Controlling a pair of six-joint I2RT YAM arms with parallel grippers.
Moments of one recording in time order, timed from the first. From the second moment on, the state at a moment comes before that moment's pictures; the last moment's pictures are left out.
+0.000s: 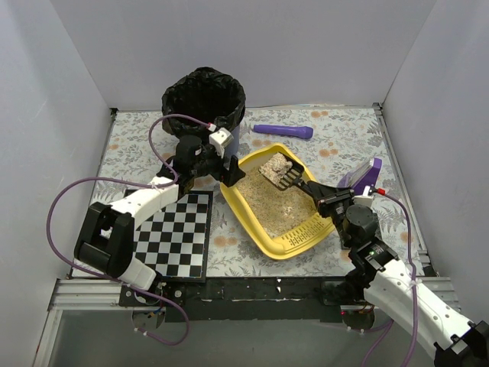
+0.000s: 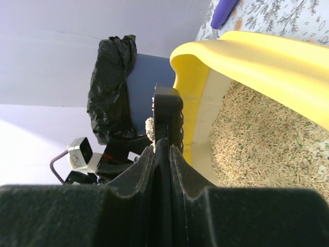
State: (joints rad) left arm -0.44 1.50 0.93 0.18 0.50 0.03; right arm 0.60 0.52 0.28 0.13 0.35 1.43
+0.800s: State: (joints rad) left arm -0.46 1.02 0.68 0.24 0.43 -0.64; right arm 0.60 0.37 0.07 0.38 0.30 1.47
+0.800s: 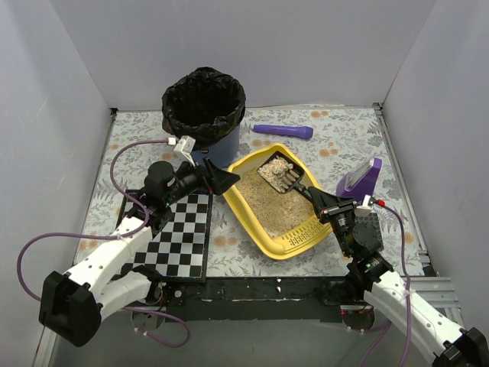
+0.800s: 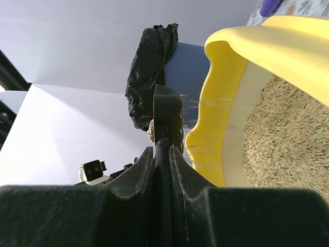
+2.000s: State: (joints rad) left arm -0.47 0.94 0.64 0.11 0.43 -0.73; right arm 0.60 0.53 0.04 0.75 0.23 1.75
